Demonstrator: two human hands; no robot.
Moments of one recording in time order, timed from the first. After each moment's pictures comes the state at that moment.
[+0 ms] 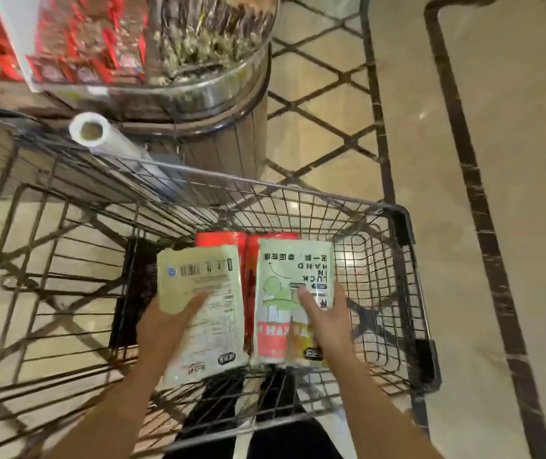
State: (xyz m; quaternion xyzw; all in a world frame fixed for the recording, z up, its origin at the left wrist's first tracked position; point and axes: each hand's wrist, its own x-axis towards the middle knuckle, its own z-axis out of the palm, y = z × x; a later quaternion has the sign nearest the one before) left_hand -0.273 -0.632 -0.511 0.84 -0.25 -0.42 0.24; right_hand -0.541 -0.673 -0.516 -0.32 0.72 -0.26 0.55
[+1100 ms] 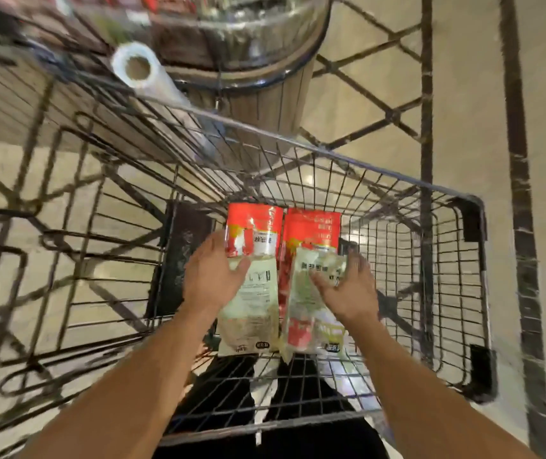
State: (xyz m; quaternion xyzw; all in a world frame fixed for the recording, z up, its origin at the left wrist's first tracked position) left_hand -0.254 -0.679 -0.539 0.82 -0.48 -0.30 0.05; right_hand -0.492 -0.702 -0.558 -0.56 0.74 0.07 0.38
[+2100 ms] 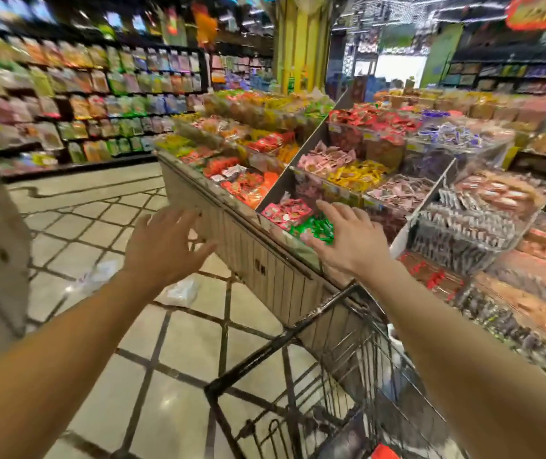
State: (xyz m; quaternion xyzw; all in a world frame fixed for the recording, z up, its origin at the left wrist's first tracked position) left_hand 0.010 -0.414 -0.076 0.93 -0.29 0.20 0.06; right_hand -0.123 -0.692 -0.080 -0.97 0.19 -0.17 0.03
